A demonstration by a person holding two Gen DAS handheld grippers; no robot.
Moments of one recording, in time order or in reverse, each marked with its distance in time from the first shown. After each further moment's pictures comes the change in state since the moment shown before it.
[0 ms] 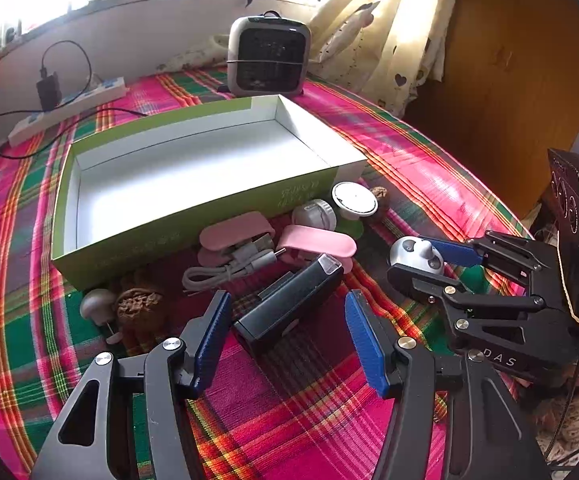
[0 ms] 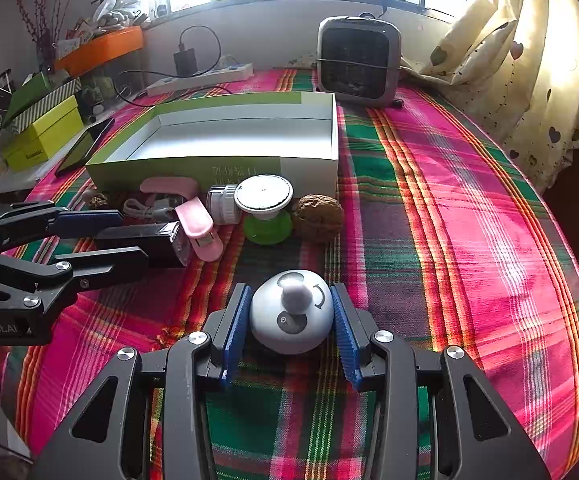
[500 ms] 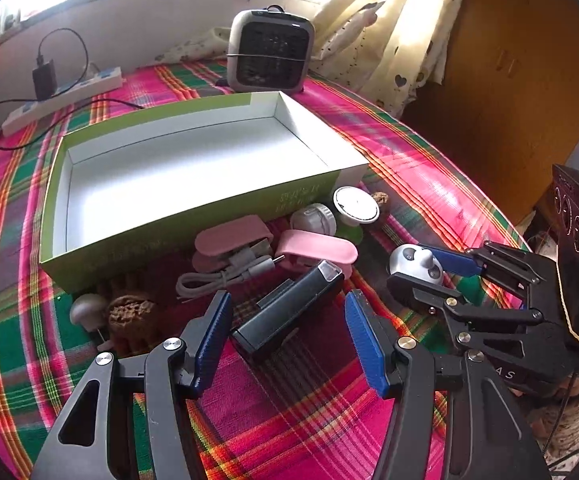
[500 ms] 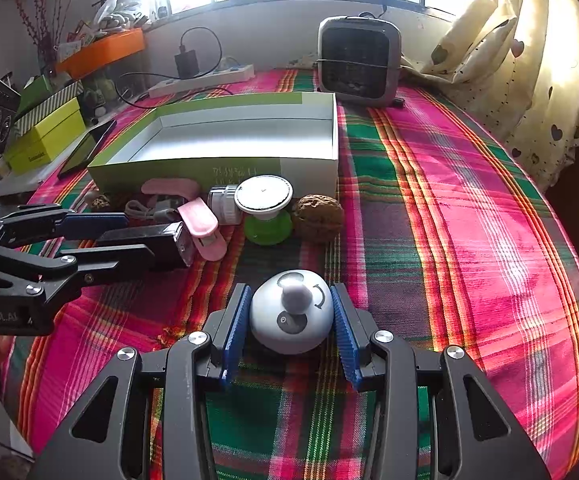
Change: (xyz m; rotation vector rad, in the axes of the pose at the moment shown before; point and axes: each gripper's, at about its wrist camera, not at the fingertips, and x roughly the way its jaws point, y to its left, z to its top) left arm 0.009 0.004 0.007 -0.022 0.020 -0.022; right arm -0.001 -0.001 0.000 0.006 -0.002 0.014
